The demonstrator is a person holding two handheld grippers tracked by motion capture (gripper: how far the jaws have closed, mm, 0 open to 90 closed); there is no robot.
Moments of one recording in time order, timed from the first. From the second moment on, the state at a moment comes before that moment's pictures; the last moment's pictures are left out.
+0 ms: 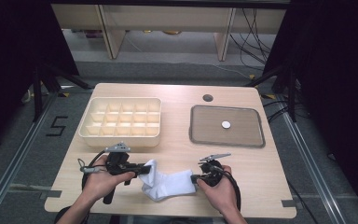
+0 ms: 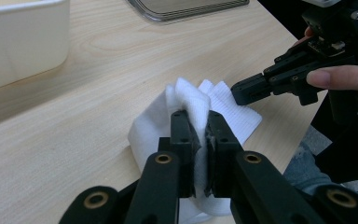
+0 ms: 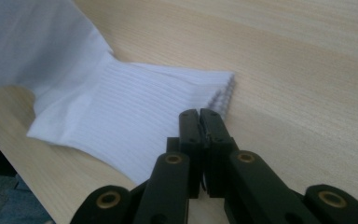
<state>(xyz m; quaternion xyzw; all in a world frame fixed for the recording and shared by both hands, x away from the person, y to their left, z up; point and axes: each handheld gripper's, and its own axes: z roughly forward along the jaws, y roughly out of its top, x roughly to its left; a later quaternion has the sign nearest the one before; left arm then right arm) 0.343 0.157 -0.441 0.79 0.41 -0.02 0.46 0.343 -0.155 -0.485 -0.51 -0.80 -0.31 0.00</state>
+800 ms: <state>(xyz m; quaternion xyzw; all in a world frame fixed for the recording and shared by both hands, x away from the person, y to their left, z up) 0.342 0.154 -0.438 0.79 0.40 -0.02 0.46 0.358 -0.147 -0.484 -0.47 -0.82 -0.32 -0.04</state>
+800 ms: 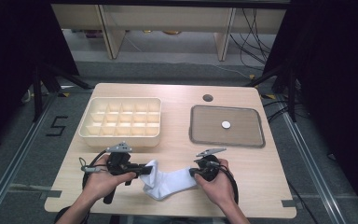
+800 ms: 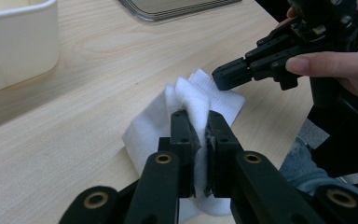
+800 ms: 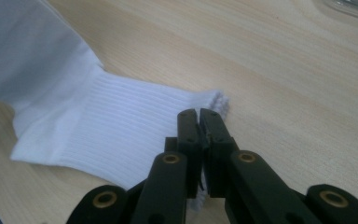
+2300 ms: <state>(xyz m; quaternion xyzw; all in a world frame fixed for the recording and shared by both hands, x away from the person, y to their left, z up) 0.355 0.114 -0.447 0.83 0.37 -0.02 0.42 0.349 -0.144 -0.490 -0.48 -0.82 -0.31 -0.03</state>
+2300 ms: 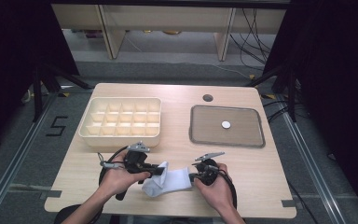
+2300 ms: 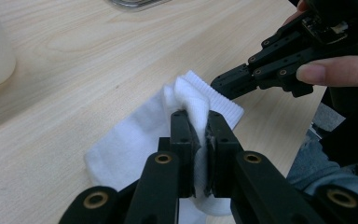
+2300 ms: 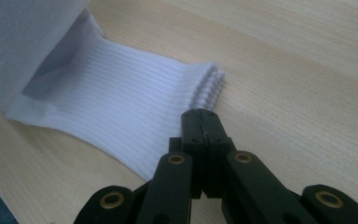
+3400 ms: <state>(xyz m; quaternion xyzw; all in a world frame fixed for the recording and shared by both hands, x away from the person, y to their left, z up) 0.363 0.081 -0.468 0.85 0.36 -0.01 0.39 0.346 -0.136 -0.493 -0.47 -0.83 -0.31 -0.03</state>
